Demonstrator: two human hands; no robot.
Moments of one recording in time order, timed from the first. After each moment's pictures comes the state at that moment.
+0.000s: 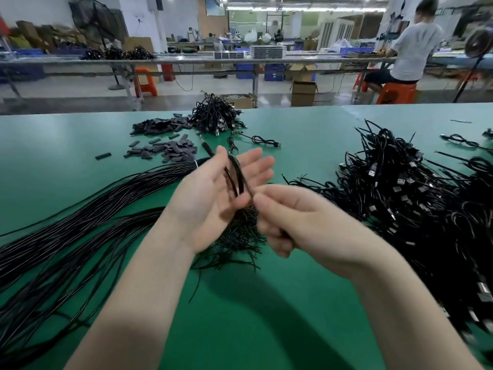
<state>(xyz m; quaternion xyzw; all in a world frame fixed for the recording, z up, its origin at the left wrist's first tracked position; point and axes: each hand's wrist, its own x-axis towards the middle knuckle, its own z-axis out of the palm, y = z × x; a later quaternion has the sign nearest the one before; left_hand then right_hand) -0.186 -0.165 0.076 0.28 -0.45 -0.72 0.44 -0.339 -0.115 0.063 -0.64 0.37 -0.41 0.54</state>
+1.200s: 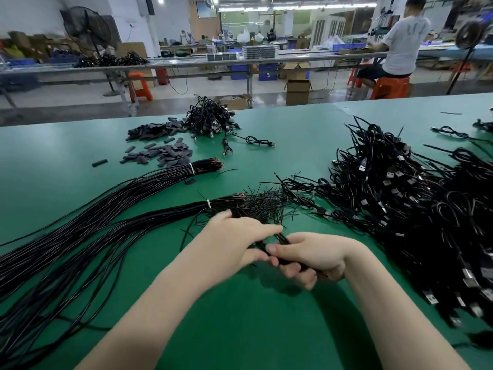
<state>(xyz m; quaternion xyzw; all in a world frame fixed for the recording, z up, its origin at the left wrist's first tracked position) -0.191 -0.153 0.020 0.37 -0.93 -0.06 0.06 -0.383 -0.134 -0.005 -0.51 0.47 -0.15 0.71</state>
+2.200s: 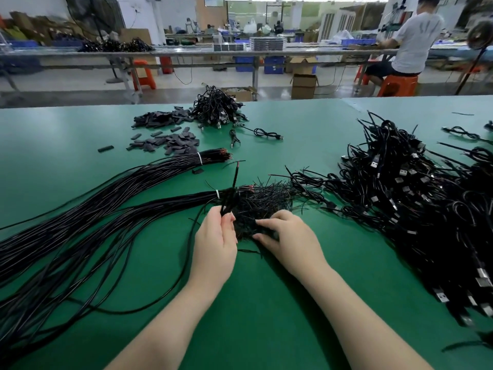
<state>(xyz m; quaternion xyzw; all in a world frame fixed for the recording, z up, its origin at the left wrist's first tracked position) -0.178 -0.155 -0.056 0.51 -0.66 -0.21 0.51 -0.339 -0.155 -0.058 -0.71 0.65 -0.27 0.07</state>
